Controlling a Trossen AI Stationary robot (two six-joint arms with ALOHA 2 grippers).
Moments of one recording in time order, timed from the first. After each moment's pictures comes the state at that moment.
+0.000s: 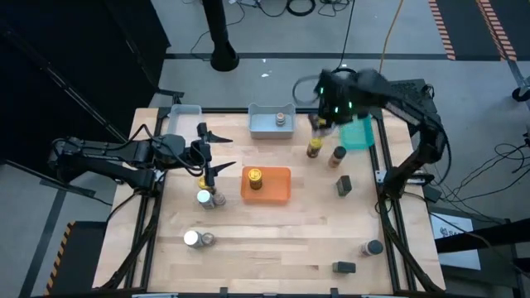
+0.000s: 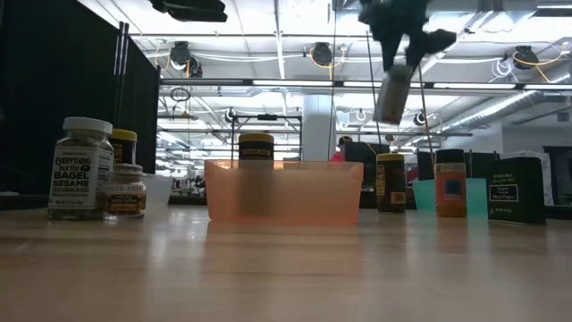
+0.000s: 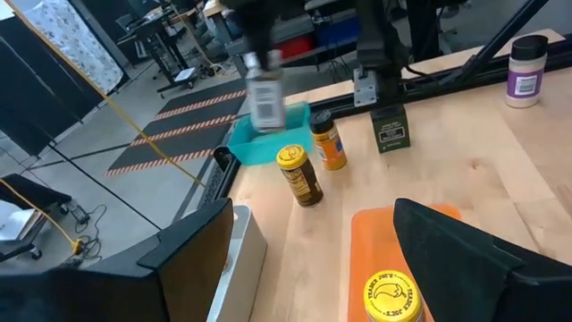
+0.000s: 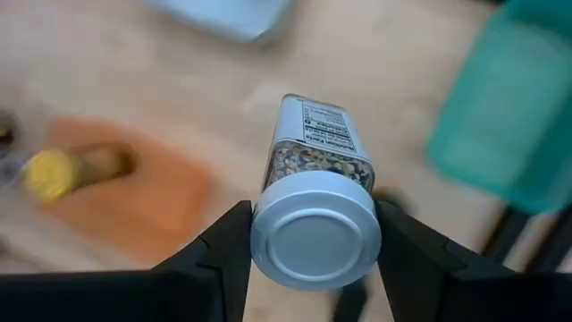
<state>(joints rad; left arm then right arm) -0.04 0.94 0.84 -0.17 -0.29 0.30 -0.54 1.61 1.85 -1.57 0.00 0.70</state>
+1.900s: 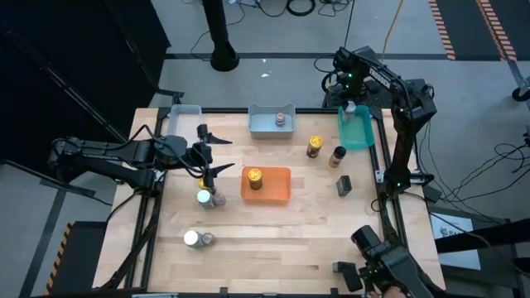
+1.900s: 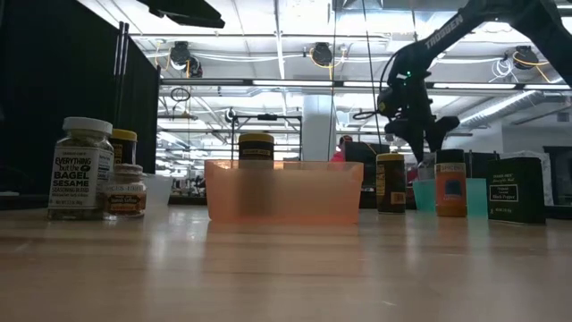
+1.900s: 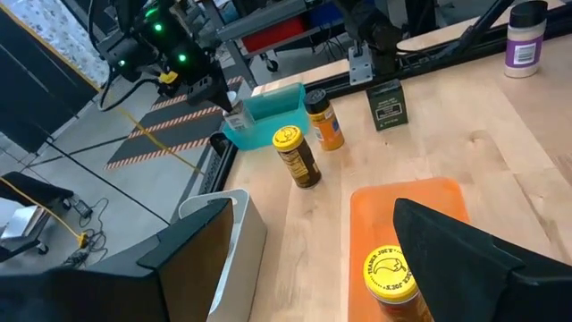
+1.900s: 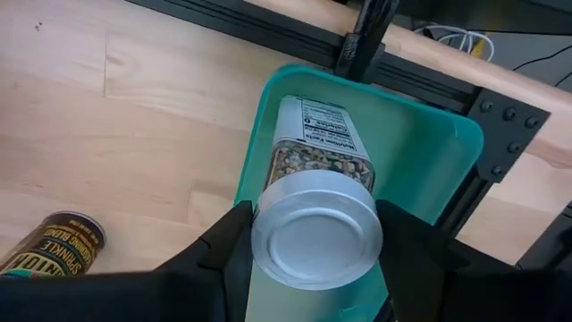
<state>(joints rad) -0.04 0.94 0.84 -0.23 -0.29 0.32 -1.12 1.97 1.76 -1.47 0.06 0.17</state>
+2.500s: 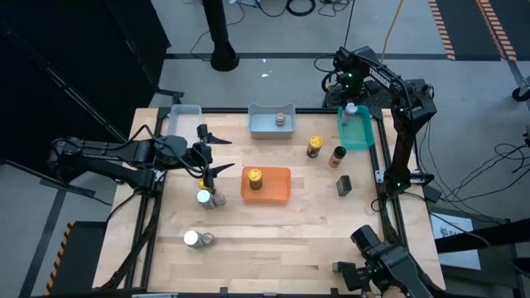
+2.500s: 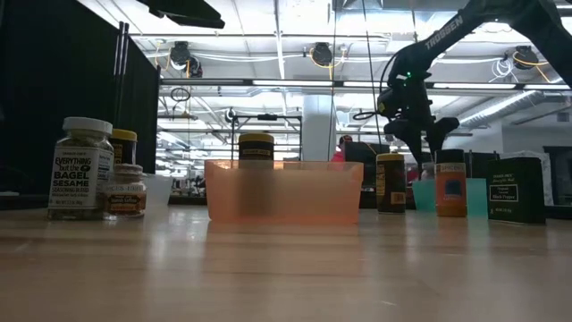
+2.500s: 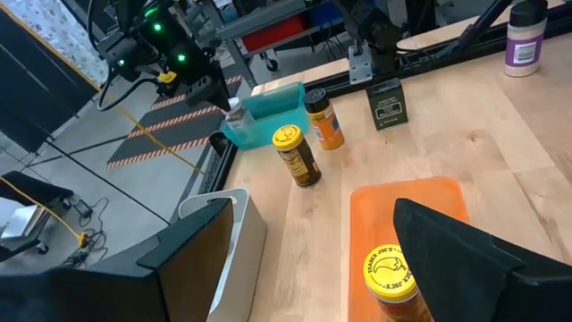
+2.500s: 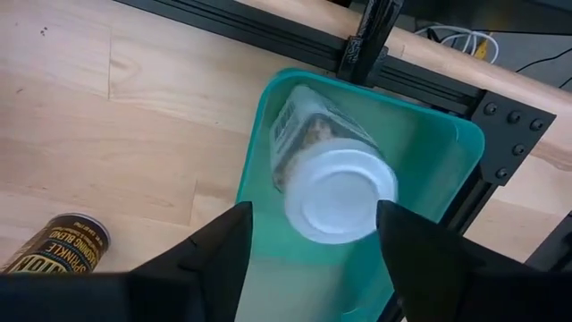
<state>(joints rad) -0.04 0.94 0.84 -0.23 -0.29 0.32 -1.12 1.98 1.76 -1.46 0.05 0.18</state>
